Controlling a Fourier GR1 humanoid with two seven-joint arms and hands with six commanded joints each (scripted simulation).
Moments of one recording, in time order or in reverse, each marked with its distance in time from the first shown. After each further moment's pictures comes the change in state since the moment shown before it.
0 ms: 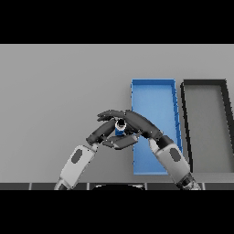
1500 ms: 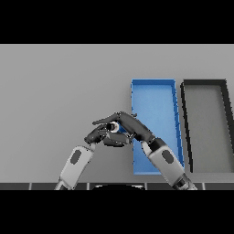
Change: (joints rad) left arm 0.023 -0.019 0.048 -0.023 -0.083 -0.089 0.065; right arm 0.004 0.044 0.073 0.029 0.048 -0.137 -0.120
